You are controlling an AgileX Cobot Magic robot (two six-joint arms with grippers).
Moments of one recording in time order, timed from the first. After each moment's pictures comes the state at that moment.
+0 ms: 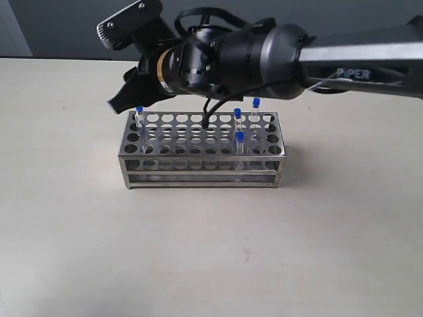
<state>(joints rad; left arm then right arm) -0.10 0.01 0.00 0.34 0.24 -0.35 0.81 2.03 -1.51 -0.87 0.26 0.74</state>
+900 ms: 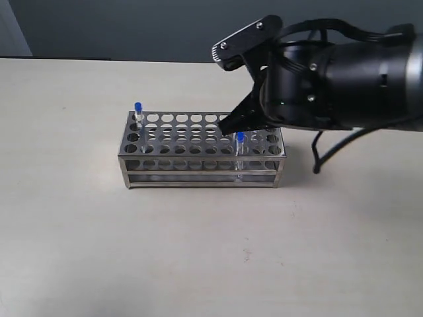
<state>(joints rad) -0.10 0.01 0.00 0.34 0.24 -0.35 0.81 1.68 -1.07 -1.00 0.76 1.03</state>
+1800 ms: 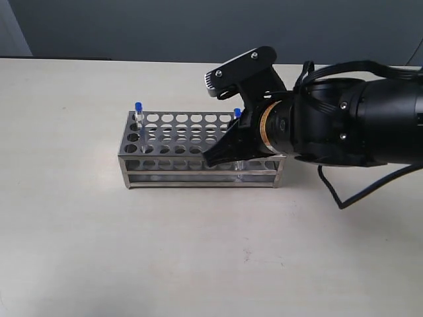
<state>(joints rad) -0.10 0.01 0.00 0.34 0.24 -0.35 0.81 1.62 -0.92 -1.01 0.43 1.08</state>
